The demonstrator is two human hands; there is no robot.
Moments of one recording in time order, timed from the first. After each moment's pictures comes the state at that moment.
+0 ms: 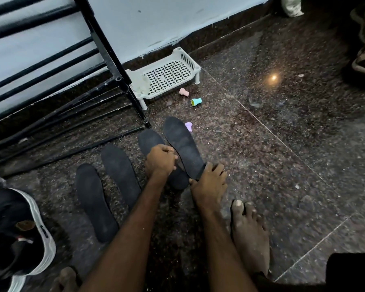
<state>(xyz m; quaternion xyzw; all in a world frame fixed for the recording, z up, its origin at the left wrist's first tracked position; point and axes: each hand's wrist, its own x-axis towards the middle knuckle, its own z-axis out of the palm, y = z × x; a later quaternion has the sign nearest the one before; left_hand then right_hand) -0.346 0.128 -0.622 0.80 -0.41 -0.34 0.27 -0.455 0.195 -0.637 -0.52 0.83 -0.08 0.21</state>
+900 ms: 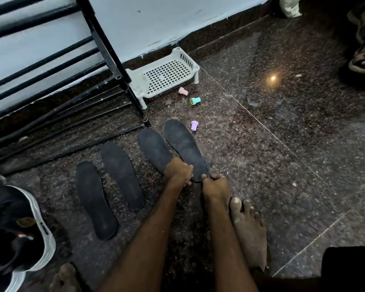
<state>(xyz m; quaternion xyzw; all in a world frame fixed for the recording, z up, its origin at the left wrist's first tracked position) -0.387 0.150 -0.643 0.80 -0.42 -0.42 0.12 -0.483 0.207 -0.646 -0.19 0.82 -0.30 0.44</state>
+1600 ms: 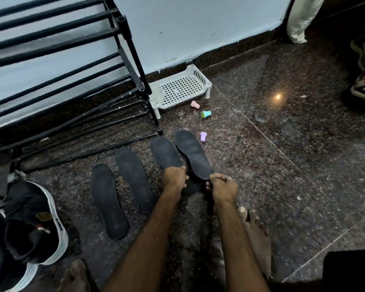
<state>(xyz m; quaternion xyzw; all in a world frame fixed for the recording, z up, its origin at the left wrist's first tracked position) -0.355 0.168 -0.620 0.79 -0.28 -0.47 0.28 -0.474 0.197 -0.636 -0.13 0.70 -0.48 0.52</state>
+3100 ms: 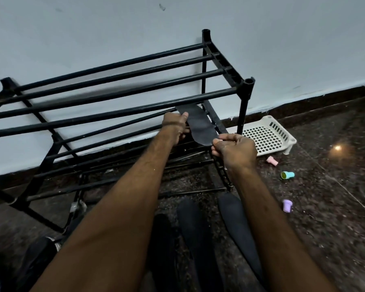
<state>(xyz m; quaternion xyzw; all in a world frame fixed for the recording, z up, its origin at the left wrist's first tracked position) -0.117 -0.066 -0.459 0.73 -0.34 -0.36 0.47 -0.277 0.005 -0.473 -0.38 0.53 -0.52 0.55</state>
